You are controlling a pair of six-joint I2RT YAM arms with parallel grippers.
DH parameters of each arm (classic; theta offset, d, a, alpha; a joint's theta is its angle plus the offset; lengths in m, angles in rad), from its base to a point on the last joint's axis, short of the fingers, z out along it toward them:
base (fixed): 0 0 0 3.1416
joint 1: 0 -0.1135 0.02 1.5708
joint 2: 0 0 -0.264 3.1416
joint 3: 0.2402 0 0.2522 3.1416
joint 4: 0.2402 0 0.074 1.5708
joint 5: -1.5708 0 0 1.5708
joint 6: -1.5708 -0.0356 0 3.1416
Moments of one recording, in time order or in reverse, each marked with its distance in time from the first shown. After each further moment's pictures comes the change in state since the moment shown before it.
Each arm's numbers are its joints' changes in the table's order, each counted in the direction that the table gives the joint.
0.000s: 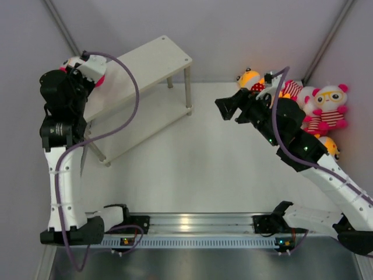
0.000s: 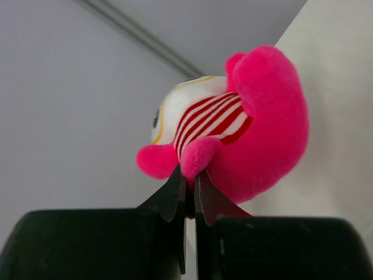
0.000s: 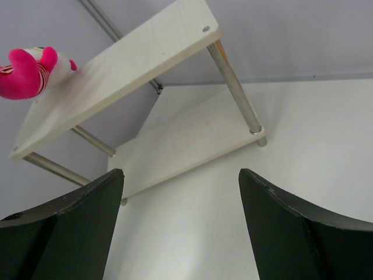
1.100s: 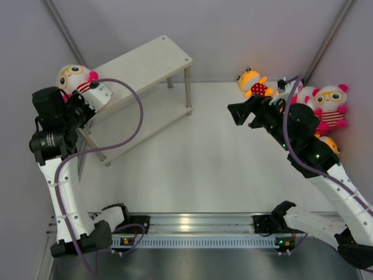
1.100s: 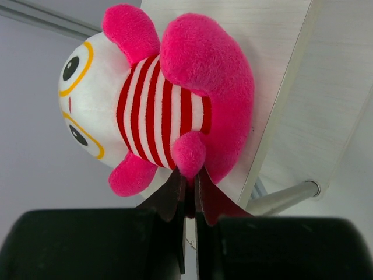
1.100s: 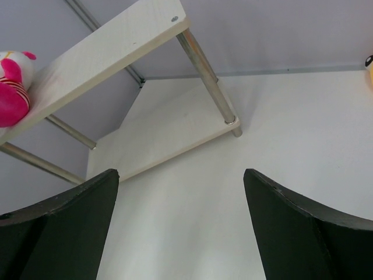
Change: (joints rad) left arm -0.288 -0.035 -0.036 0.393 -0.389 -0.211; right arm 0.139 -0.114 -0.108 0.055 0.117 0.039
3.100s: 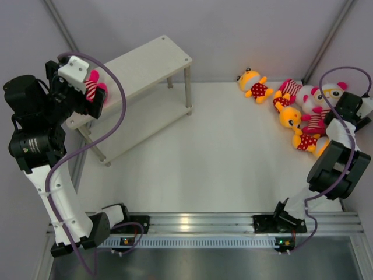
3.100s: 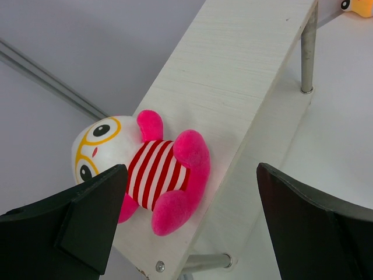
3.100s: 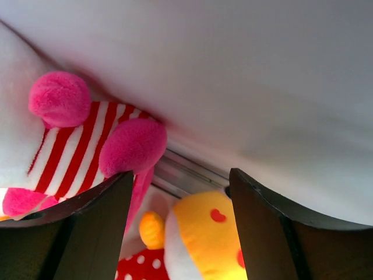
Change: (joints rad) left arm -0.003 0.093 0.380 0.061 -0.268 0.483; right arm 1.144 0.722 -0.028 -0.209 -0.346 0.131
